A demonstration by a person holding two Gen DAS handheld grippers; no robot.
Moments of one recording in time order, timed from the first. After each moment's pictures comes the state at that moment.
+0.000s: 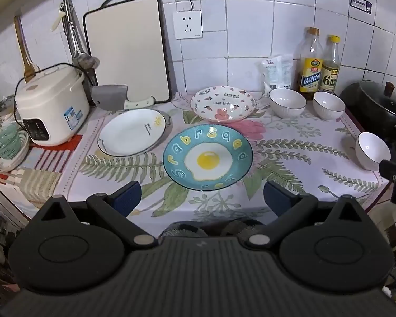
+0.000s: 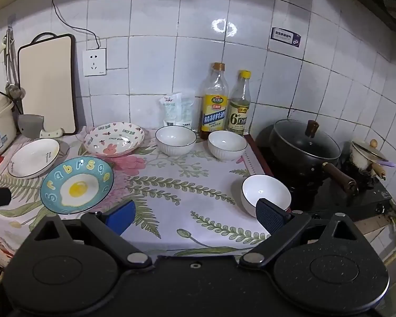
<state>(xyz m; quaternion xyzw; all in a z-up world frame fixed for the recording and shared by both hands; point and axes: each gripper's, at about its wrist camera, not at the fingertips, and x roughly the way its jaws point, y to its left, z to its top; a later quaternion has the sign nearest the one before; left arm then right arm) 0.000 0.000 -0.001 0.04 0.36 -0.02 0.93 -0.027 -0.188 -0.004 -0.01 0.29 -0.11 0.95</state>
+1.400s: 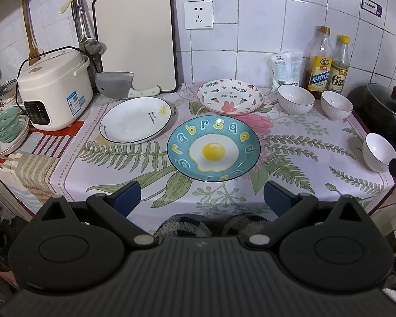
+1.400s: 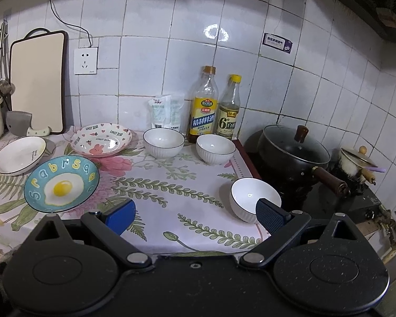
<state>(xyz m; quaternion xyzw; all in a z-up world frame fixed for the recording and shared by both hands) 0.000 0.012 -0.027 0.02 0.37 0.00 0.93 -0.025 -0.185 -0.022 -0.04 0.28 -0.13 0.95</state>
